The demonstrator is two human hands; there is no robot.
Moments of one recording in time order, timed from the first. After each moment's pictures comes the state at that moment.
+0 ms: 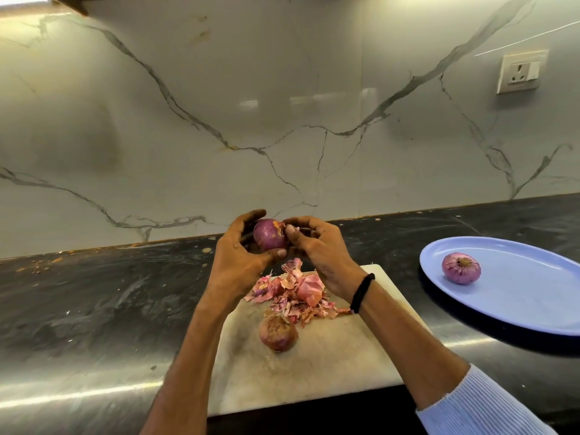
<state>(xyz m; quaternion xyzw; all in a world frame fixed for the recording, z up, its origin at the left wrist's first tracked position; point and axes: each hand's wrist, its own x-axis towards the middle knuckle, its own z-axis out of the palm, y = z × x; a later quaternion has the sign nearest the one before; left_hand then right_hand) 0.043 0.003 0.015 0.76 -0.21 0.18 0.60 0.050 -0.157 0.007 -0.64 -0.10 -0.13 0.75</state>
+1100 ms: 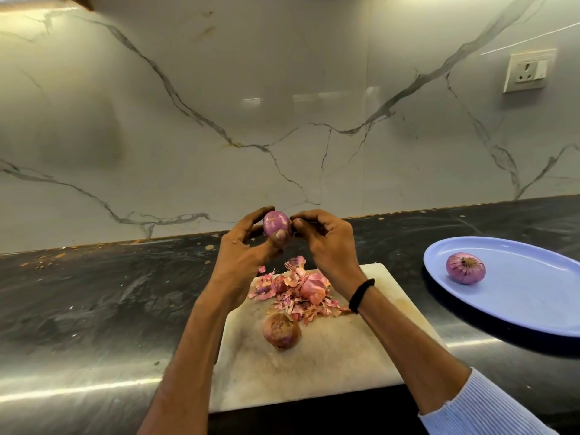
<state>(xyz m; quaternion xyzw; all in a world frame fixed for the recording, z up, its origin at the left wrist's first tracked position) 0.043 0.004 0.015 0.70 -0.20 0.10 0.68 0.053 -0.157 0.001 -0.70 -0.15 -0.31 0.62</state>
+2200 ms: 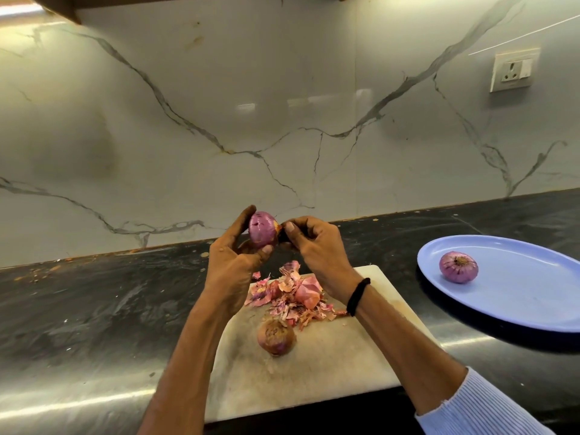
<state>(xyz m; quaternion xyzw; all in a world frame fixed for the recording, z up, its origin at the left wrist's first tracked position) 0.047 0.001 0.012 0.64 -0.18 0.11 0.74 0.050 -0.155 0.006 -0.68 -0.13 -0.21 0.70</state>
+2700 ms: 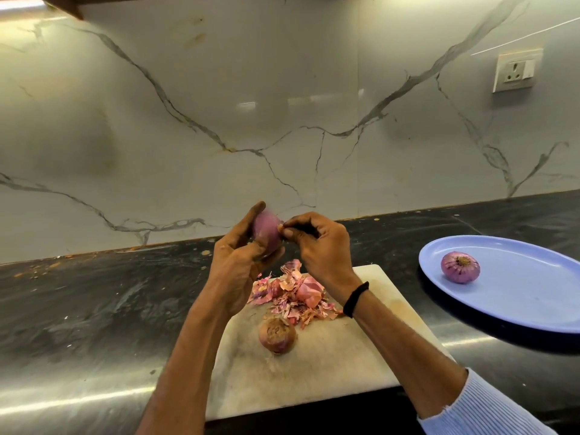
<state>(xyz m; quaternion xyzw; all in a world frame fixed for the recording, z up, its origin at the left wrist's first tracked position) 0.044 -0.001 0.015 0.54 -0.19 0.00 0.82 0.048 -0.154 0.002 -0.70 -0.15 -0.33 0.61</state>
